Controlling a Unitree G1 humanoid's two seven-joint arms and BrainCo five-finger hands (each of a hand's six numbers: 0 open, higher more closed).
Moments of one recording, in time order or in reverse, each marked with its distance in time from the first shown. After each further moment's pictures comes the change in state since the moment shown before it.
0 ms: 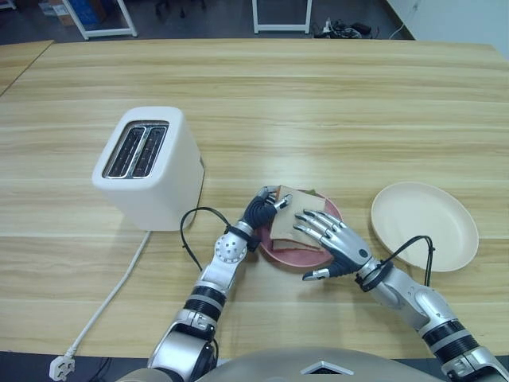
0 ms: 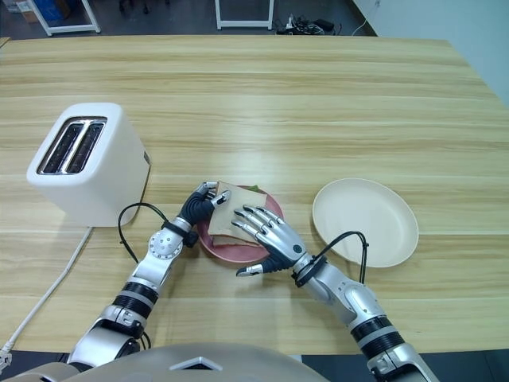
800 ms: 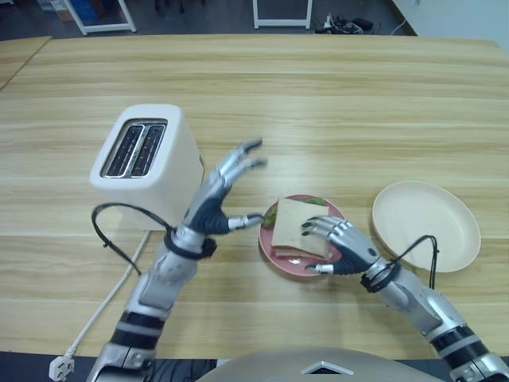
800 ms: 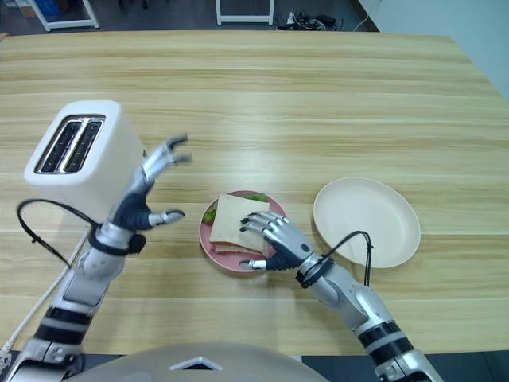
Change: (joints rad) left arm 0.315 0.420 0.041 -0.564 -0.013 -0.331 0.067; right arm 0.084 -0.026 -0.113 -0.135 0.359 -0.078 0.046
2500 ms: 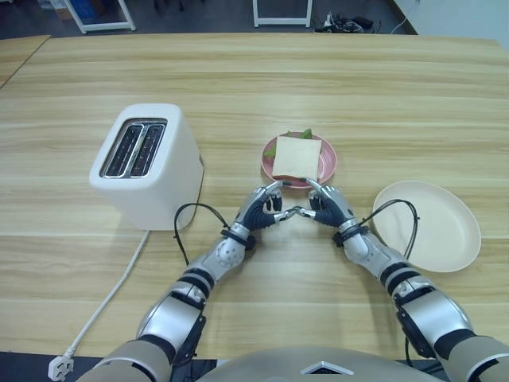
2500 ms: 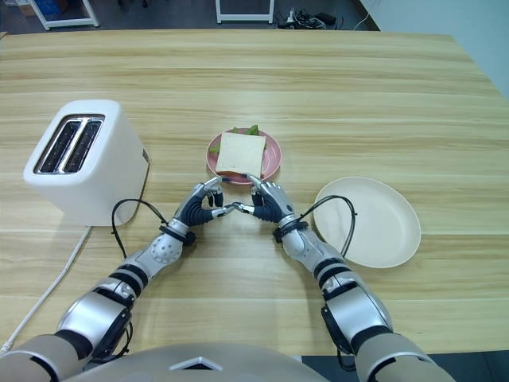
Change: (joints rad) left arm -0.477 -0.316 -0.137 0.986 0.255 -0.296 0.433; right arm -0.536 0.305 0.059 0.958 -0.024 -0.154 -0.259
